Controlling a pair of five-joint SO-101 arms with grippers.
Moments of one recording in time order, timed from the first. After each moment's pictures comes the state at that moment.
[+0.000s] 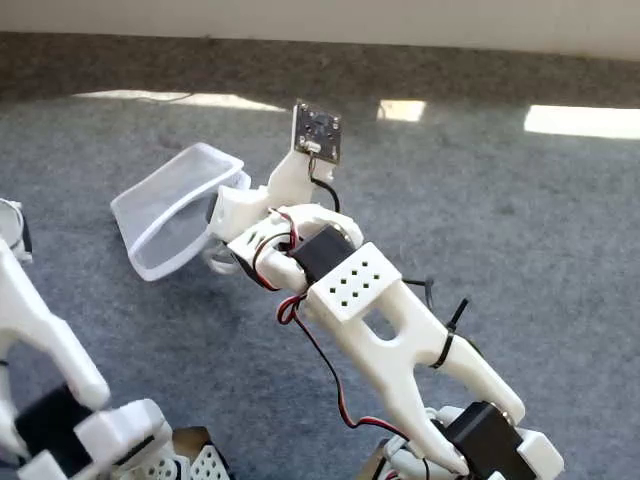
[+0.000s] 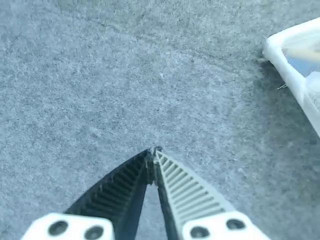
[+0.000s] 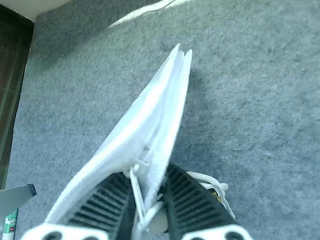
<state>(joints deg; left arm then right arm) -45.6 -15.3 13.9 75.8 -16.2 -45.8 -16.4 16.7 45.1 -47.5</state>
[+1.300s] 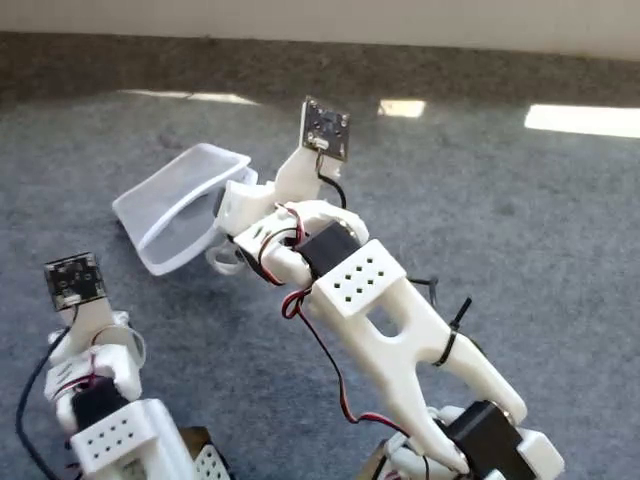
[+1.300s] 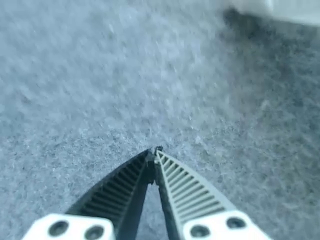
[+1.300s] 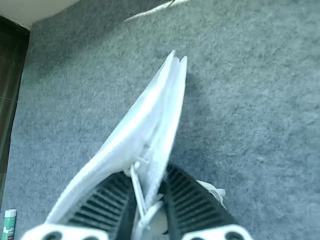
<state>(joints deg) -38.6 -91.3 96.2 47.0 -7.9 -44.2 -16.4 16.7 45.1 -47.5</state>
